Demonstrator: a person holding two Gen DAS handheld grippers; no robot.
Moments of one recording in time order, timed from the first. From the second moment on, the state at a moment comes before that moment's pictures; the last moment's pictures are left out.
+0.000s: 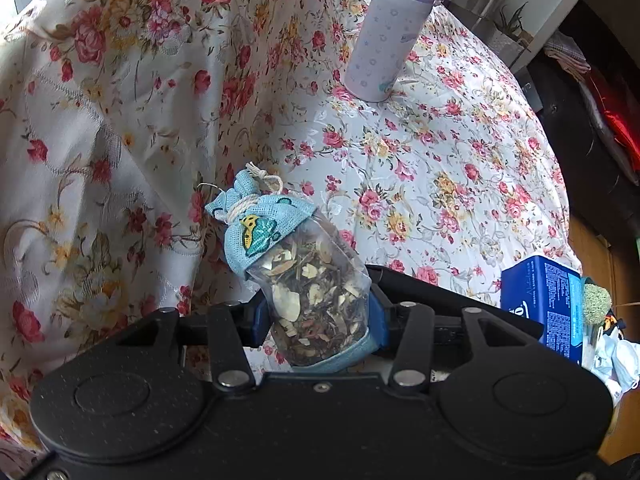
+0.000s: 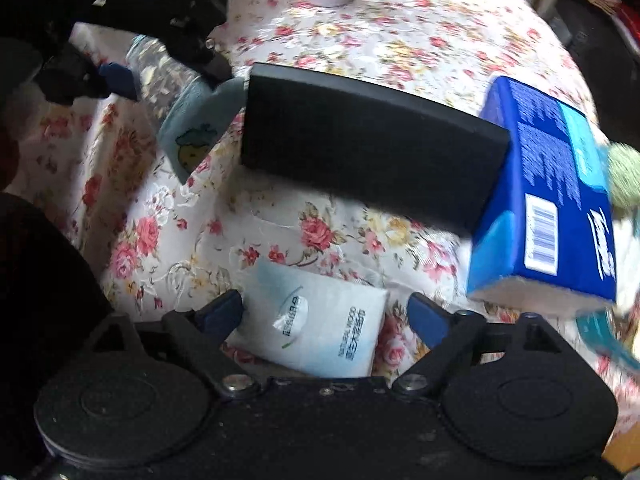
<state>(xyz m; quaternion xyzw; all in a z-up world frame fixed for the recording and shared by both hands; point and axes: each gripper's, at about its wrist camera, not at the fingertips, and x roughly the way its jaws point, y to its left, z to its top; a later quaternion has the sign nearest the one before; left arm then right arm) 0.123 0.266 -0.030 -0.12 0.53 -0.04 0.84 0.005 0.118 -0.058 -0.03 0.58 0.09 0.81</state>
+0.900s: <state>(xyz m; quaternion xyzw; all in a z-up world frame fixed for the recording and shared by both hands) 0.123 0.266 -0.030 -0.12 0.53 -0.04 0.84 0.019 0.105 -0.066 0.05 0.55 0.03 0.83</state>
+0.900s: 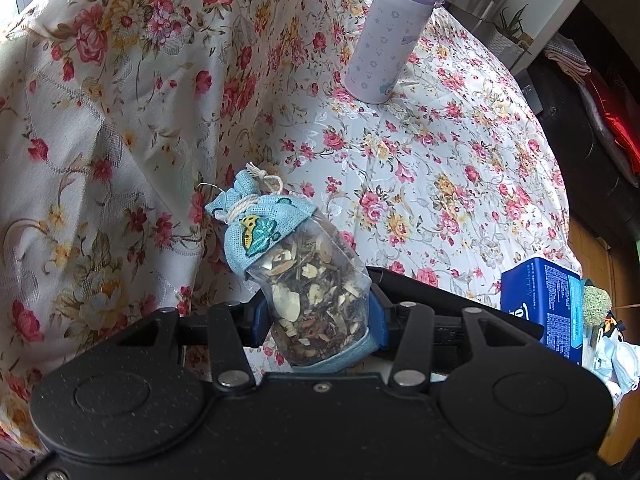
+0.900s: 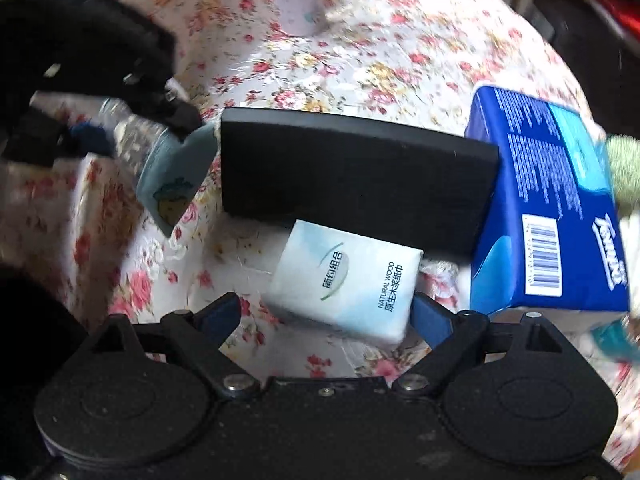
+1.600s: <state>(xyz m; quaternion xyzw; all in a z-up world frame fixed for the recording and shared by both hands) 0.112 0.272 -0.019 -0.14 0.50 -0.04 0.86 -0.035 0.066 0.015 0.05 0.46 0.07 0.89</state>
